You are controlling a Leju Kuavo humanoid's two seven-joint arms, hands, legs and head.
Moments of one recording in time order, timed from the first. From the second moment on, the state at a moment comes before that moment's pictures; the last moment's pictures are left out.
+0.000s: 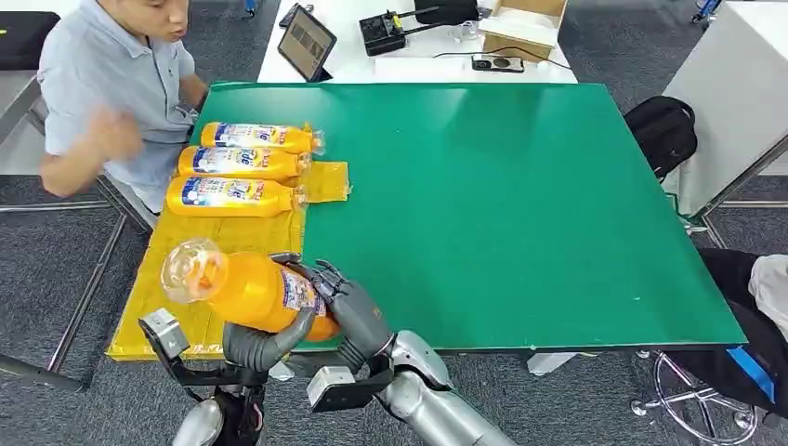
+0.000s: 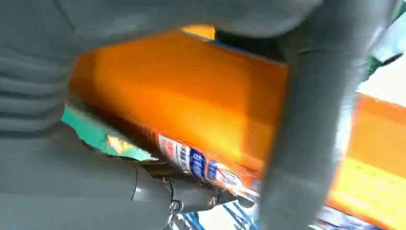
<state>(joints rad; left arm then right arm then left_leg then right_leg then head) 0.03 -0.17 -0.34 -1.55 0.20 -0.05 -0.50 -0.34 0.24 0.71 -0.92 0.44 -0.37 -0.66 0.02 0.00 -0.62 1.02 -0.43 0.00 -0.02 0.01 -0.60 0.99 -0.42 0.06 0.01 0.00</state>
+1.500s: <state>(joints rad) -0.47 -0.01 -0.20 -0.82 -1.04 0.55 -0.23 -0.36 0.22 0.87 -0.98 0.37 -0.29 -0.66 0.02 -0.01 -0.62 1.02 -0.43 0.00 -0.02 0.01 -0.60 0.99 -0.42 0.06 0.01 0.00</state>
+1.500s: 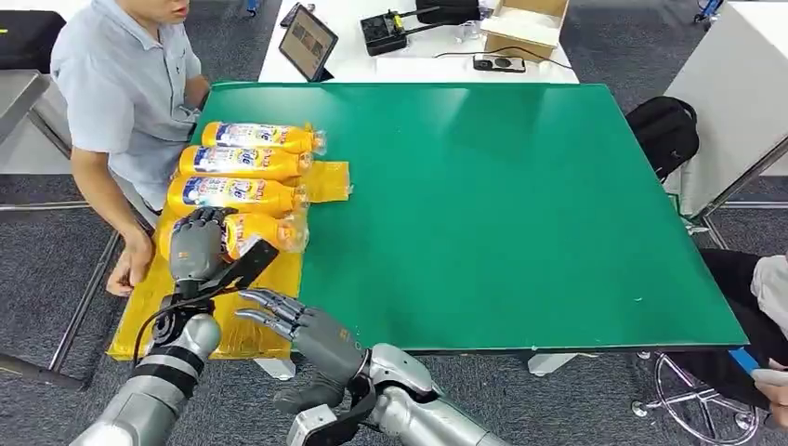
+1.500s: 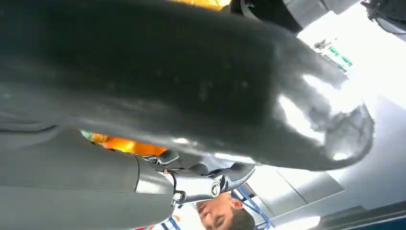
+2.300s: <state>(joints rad) -0.61 -0.04 -0.30 -0.58 -1.17 0.27 -0.09 -0.35 0.22 0.83 -0.99 0.42 -0.26 -0.66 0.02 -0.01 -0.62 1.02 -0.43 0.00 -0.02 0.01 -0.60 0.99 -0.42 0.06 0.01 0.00</state>
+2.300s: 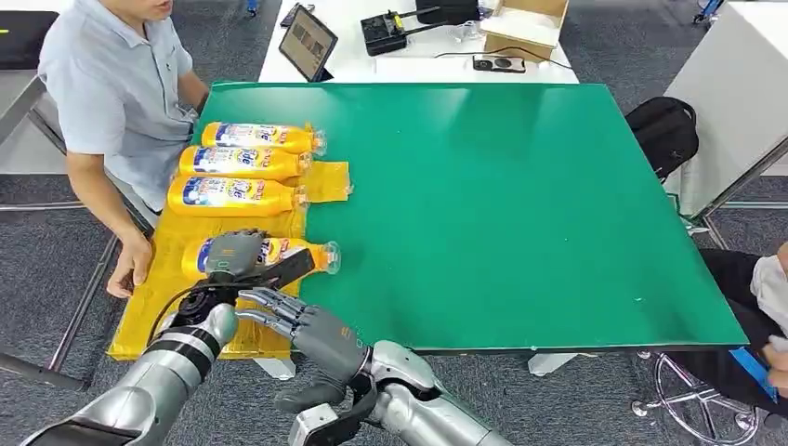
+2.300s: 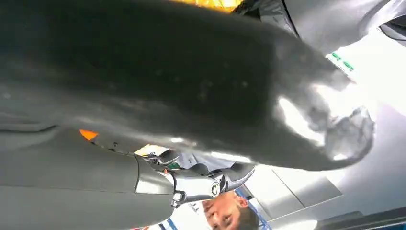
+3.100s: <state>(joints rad) -0.48 -0.10 -0.24 -0.79 -0.41 -0.20 -0.49 -0.36 0.18 0.87 -0.99 0.27 -0.36 -0.66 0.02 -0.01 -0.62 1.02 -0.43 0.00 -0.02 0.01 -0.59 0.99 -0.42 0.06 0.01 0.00</state>
